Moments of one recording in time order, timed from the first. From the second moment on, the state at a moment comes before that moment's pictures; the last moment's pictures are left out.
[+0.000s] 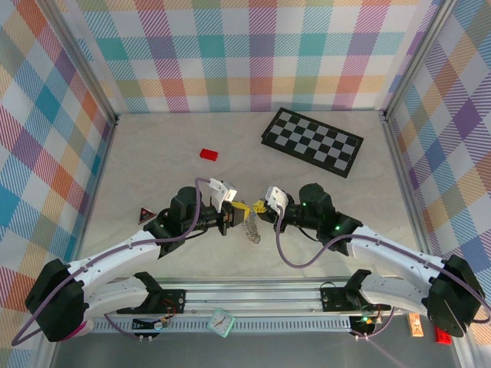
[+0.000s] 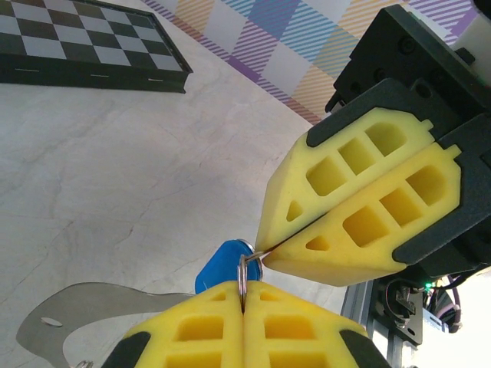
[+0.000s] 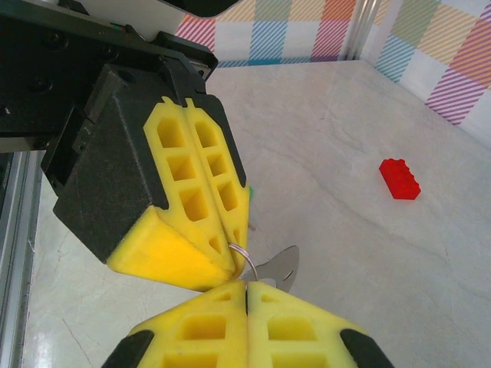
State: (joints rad) left arm -0.73 1.05 0.56 0.18 0.44 -0.30; right arm 0.81 1.05 0.61 0.10 -0.35 -0.26
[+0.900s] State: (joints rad) left arm -0.73 1.06 0.56 0.21 0.43 -0.30; right arm 0.81 1.07 0.61 0.12 -0.41 -0.21
